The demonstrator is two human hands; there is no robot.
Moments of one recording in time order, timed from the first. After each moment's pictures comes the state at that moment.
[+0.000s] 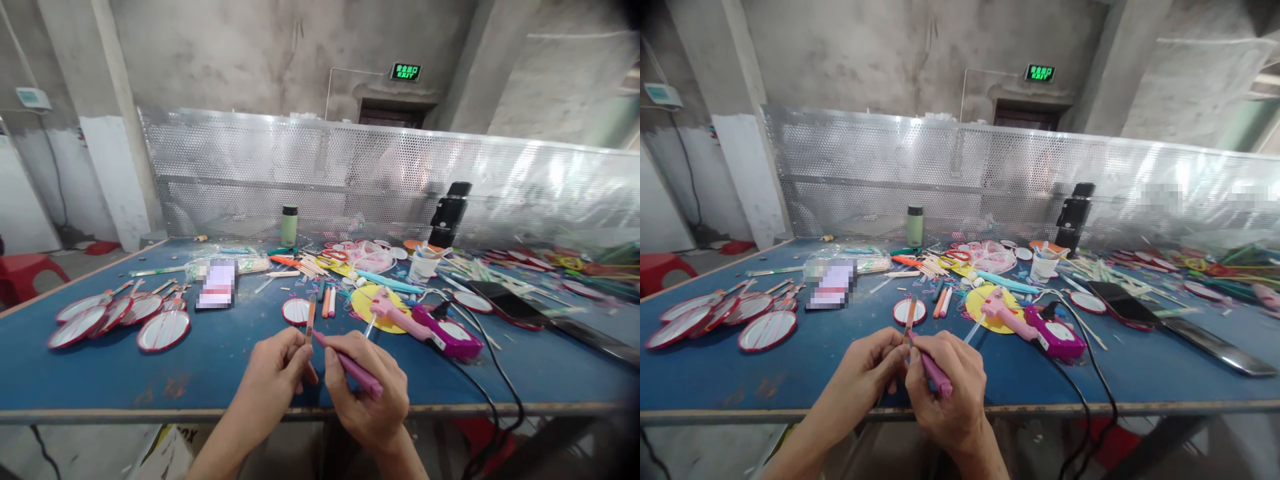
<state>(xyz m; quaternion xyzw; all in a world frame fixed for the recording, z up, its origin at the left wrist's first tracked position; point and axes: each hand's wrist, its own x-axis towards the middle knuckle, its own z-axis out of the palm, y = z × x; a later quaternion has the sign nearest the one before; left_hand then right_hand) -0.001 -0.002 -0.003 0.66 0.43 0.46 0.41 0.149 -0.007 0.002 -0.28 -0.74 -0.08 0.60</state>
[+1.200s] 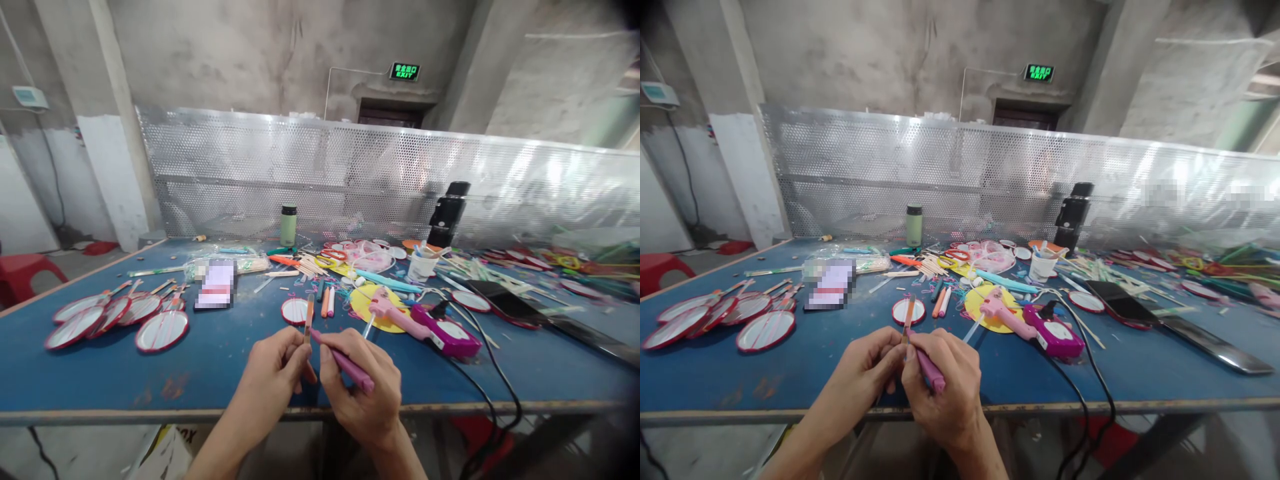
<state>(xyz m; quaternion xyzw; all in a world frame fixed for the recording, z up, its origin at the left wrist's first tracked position) 0.000 -0.002 -0.001 0.66 0.44 0.46 0.40 0.149 -0.003 0.000 -0.29 -0.75 -0.07 0.59</state>
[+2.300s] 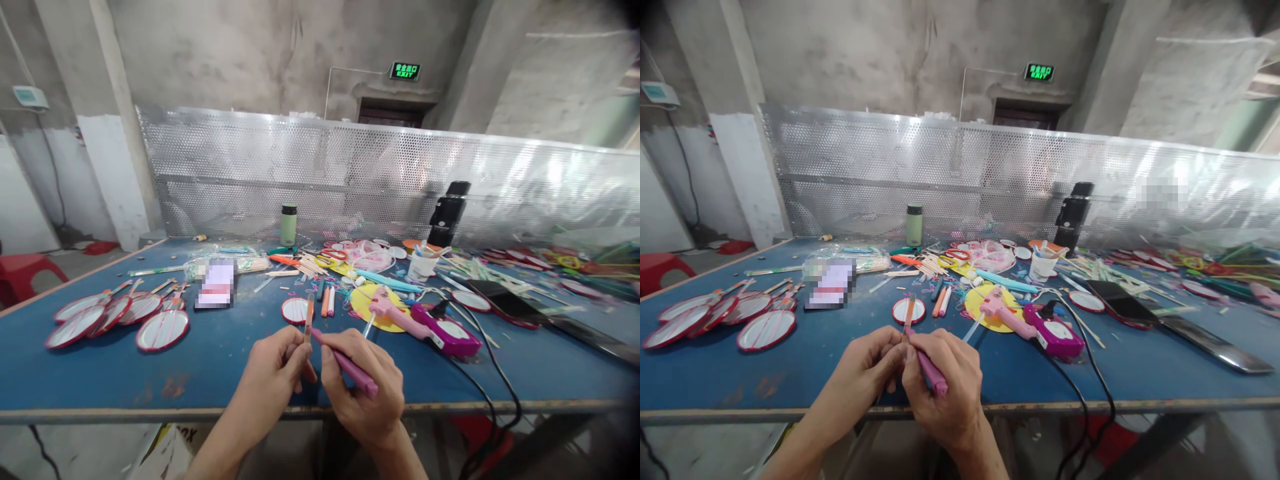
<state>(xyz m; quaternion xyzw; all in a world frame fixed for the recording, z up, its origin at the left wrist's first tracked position) 0.000 -0.003 0.001 0.66 0.43 0.47 0.41 0.149 -0.004 0.003 -0.28 -0.75 -0.08 0.60</state>
